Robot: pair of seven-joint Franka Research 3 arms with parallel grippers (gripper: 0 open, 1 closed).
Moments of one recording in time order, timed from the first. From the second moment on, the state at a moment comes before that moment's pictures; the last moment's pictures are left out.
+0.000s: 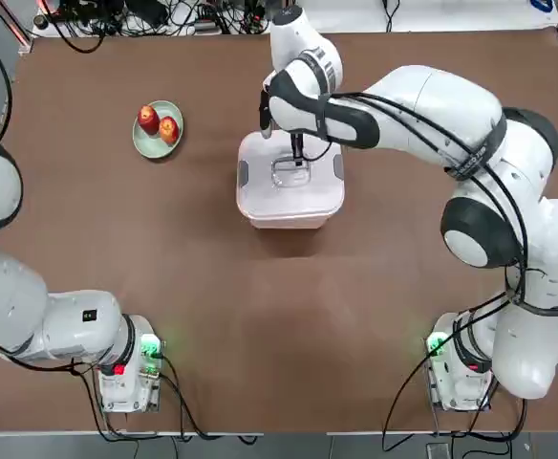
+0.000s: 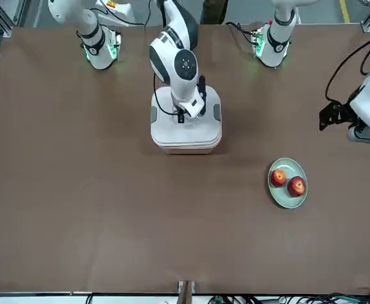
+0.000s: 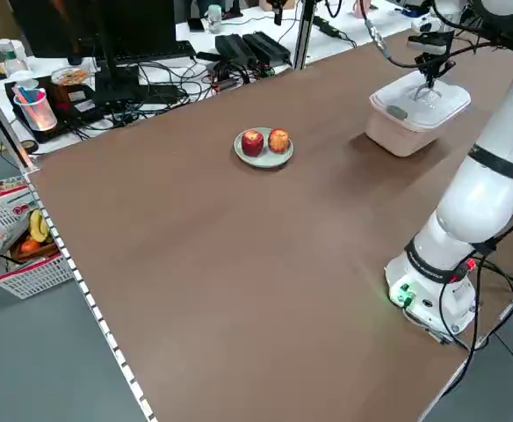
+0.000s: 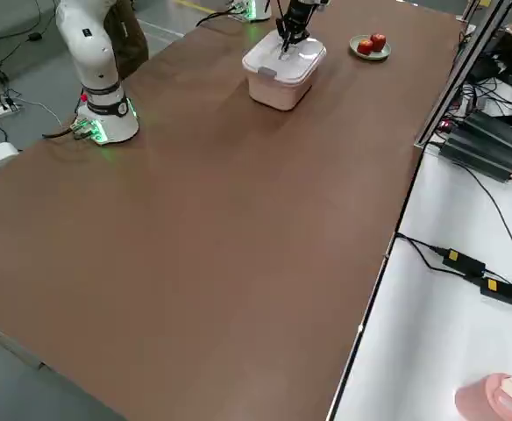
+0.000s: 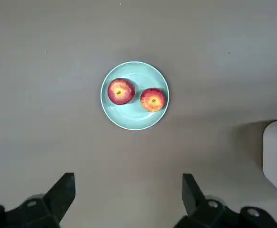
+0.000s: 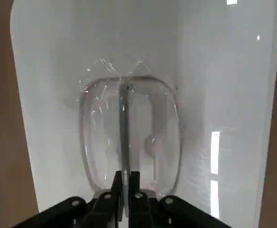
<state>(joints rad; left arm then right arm) 0.08 0.07 -0.17 -1.57 0.04 1.62 0.05 1.02 0.53 -0.21 -1.47 0.19 1.78 -0.82</state>
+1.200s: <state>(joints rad) 0.10 0.05 -0.17 -1.58 0.04 1.63 0.04 1.04 0.56 -0.21 -1.47 0.19 1.82 -0.75</state>
